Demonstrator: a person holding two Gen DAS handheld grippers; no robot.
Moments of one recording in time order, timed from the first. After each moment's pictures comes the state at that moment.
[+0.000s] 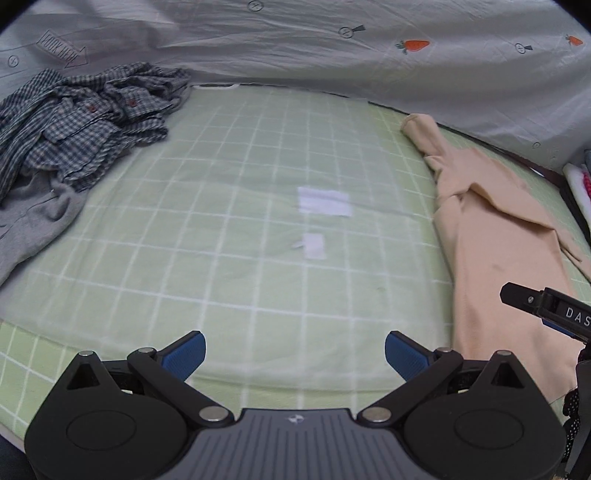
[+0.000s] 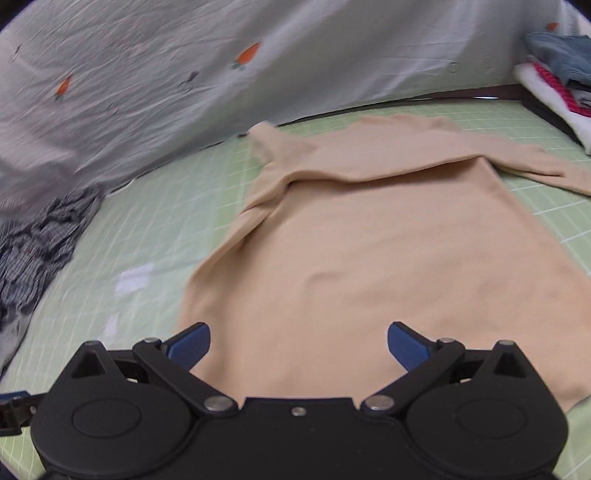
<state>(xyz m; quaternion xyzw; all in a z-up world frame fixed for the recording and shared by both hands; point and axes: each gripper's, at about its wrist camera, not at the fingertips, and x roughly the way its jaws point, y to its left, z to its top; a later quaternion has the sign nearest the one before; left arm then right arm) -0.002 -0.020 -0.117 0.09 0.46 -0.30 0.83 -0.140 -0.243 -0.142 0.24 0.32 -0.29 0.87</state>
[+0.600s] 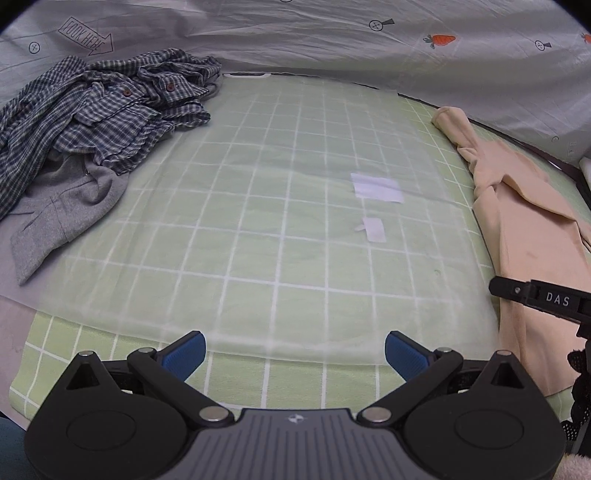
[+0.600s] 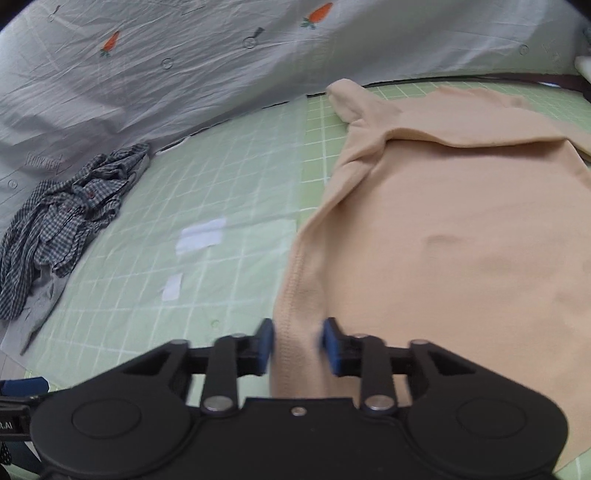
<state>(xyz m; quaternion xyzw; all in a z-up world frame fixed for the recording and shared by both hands) 0.015 0.010 -0.122 0.10 0.47 -0.28 0.83 -0.102 -0.214 -0.154 0.26 0.35 -0.22 0.87</state>
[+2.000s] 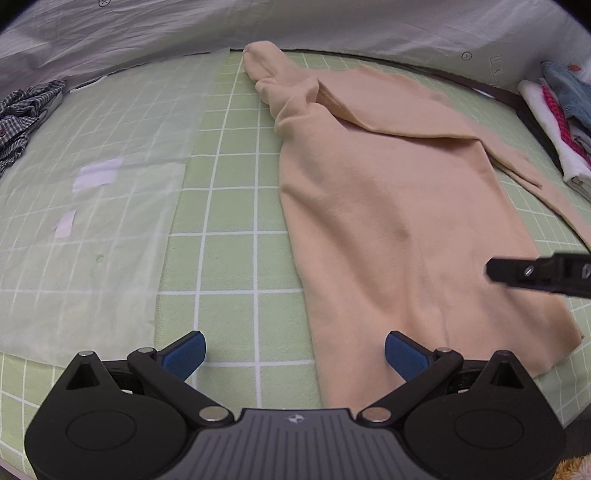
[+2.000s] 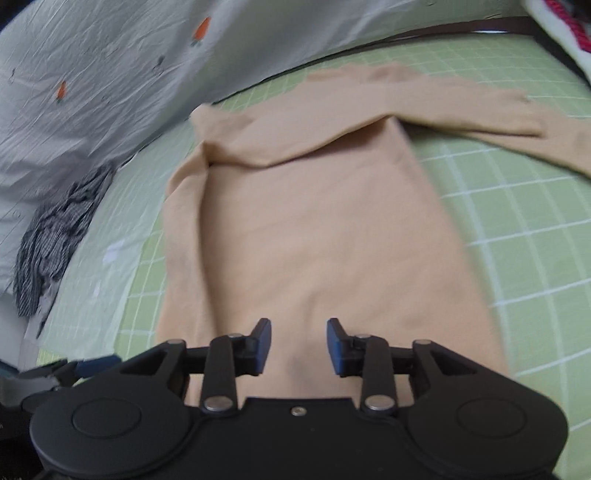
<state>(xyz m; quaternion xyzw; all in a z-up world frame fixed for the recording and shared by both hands) -0.128 -0.226 -0.153 0.17 0.49 -0.32 0.79 -0.248 -0.430 -0.142 0.31 0.39 -0.18 0.85</state>
